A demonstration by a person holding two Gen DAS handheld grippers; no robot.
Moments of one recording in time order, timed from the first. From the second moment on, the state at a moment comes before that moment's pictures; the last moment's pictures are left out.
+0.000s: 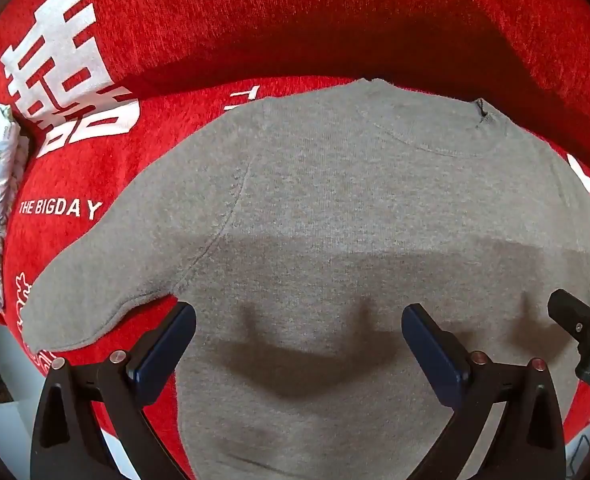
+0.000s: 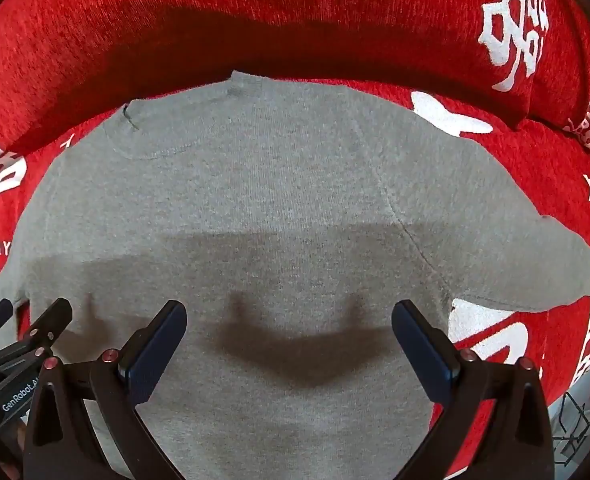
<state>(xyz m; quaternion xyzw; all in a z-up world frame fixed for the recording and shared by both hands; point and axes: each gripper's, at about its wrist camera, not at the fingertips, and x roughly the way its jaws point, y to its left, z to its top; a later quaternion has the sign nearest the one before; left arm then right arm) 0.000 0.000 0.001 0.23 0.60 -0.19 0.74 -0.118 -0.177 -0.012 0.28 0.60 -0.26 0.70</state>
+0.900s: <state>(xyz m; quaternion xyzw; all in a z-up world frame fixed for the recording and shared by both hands) 0.001 0.001 0.003 0.23 0.60 -0.19 0.74 -0.115 -0.173 -0.009 0.27 0.60 -0.26 0.71</state>
